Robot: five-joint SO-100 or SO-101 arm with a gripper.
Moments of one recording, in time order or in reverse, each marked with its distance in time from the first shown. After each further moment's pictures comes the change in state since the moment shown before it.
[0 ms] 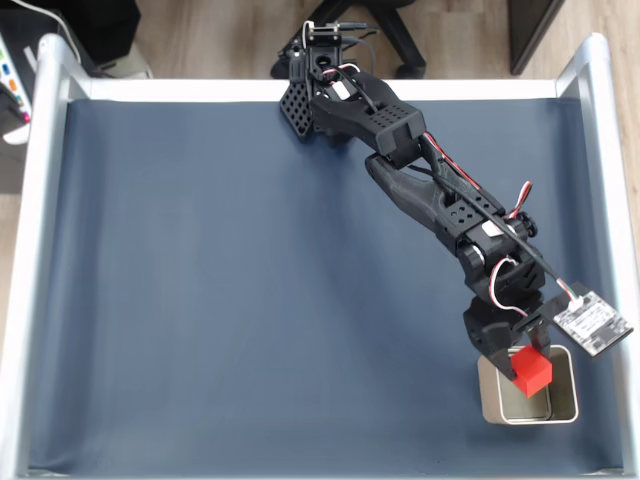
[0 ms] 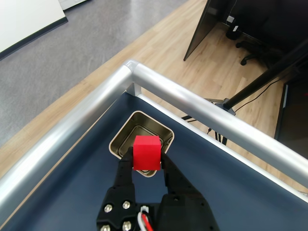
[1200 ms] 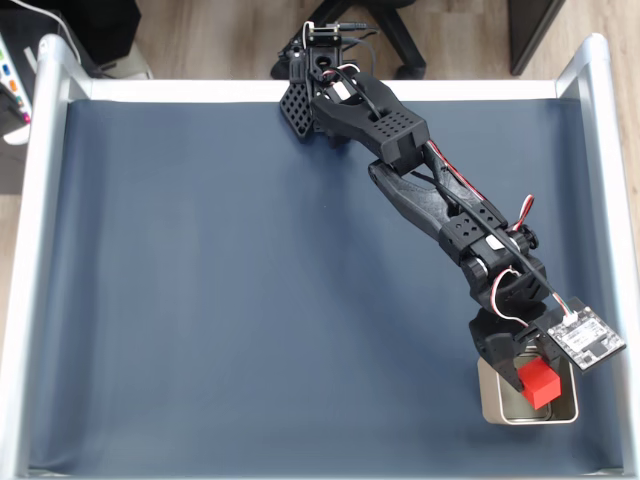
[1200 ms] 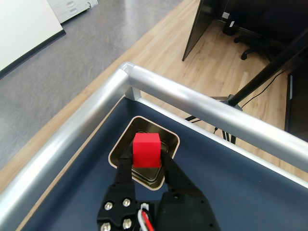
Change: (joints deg) arm -0.6 -4.3 0.0 -9.8 5.2
